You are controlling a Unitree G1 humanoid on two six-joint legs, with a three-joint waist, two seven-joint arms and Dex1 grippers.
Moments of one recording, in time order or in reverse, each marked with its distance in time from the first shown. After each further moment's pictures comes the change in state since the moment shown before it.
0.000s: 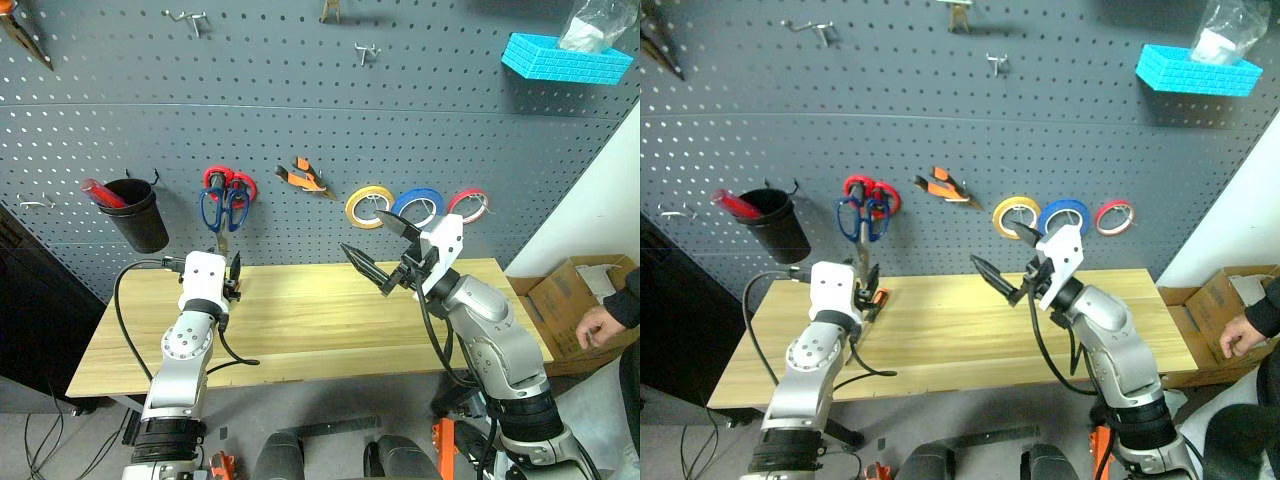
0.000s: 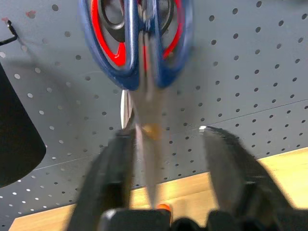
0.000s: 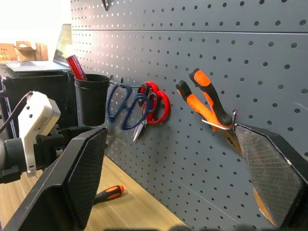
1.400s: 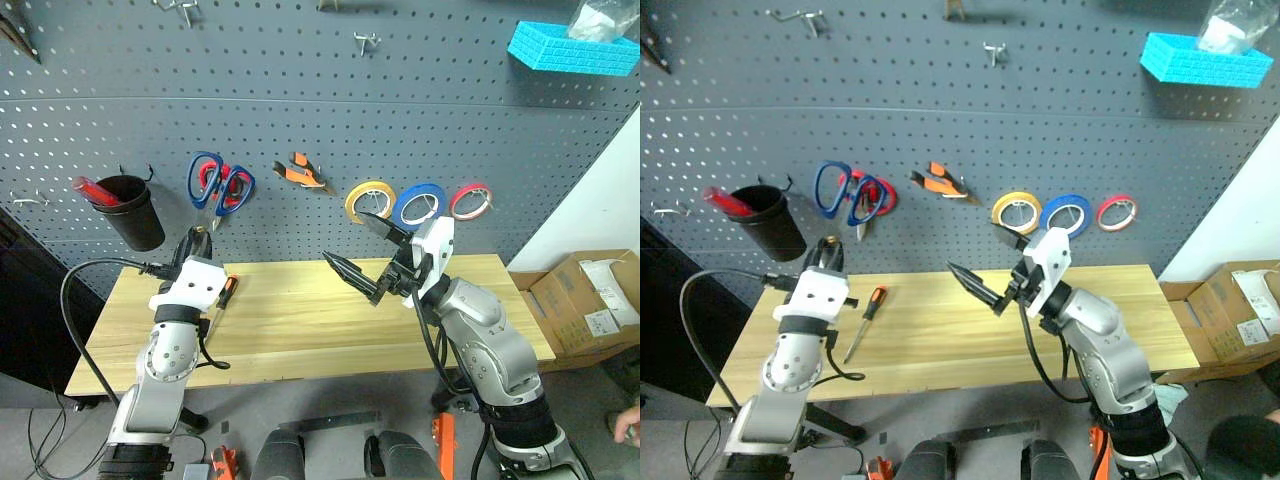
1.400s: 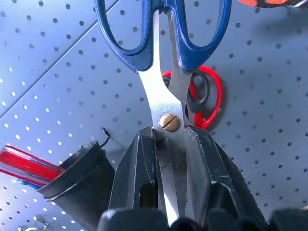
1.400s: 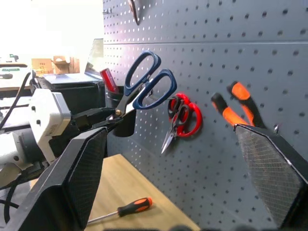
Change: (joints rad) left arm 0.103 0.112 -0.033 -0.139 0.255 -0.190 0.182; right arm -0.003 0.033 0.038 -0.042 0.024 0.006 0.042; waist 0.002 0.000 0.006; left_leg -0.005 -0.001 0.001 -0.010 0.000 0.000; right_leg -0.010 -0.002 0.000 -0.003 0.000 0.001
